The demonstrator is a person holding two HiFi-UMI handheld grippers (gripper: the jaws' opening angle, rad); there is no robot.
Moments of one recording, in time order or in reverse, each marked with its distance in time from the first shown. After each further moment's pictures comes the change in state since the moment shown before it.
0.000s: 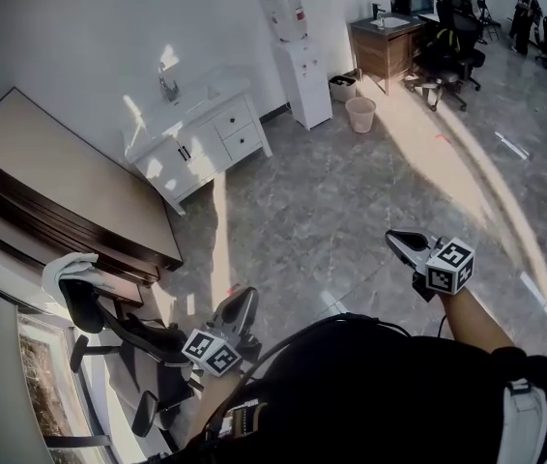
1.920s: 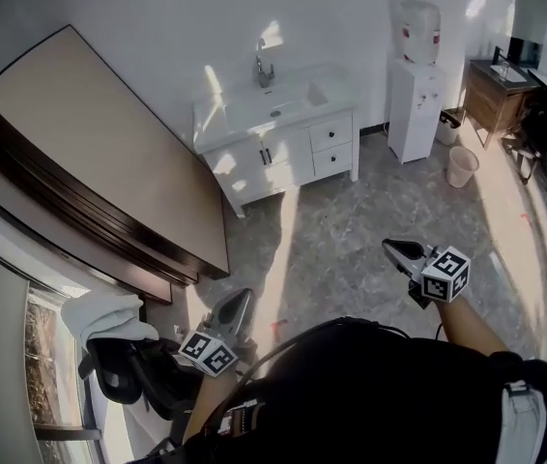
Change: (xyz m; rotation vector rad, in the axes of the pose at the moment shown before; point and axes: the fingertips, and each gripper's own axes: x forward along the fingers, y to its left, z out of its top) left arm 0.013 0.456 0.152 0.023 -0.122 0.304; right arm 0.557 -0.054 0.082 -0.069 0.068 0.319
